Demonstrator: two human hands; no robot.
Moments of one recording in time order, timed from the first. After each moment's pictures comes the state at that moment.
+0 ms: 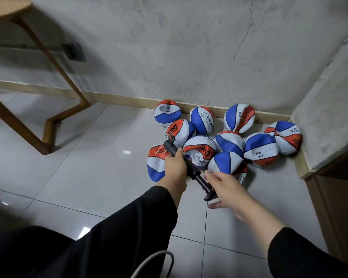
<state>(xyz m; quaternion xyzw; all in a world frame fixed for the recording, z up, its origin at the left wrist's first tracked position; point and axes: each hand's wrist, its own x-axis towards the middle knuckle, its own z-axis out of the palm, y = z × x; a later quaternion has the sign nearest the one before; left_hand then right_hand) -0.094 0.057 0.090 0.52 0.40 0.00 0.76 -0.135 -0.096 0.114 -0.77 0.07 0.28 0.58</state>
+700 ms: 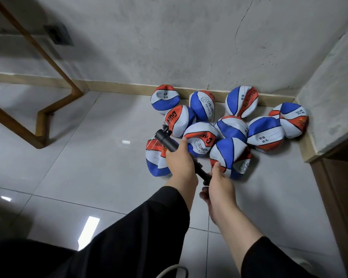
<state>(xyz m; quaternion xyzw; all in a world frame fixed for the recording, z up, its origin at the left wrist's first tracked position) -0.102 0.035 0.086 0.46 0.45 0.09 0.76 -0.152 -0.044 0.072 -0.61 0.34 0.13 0.71</state>
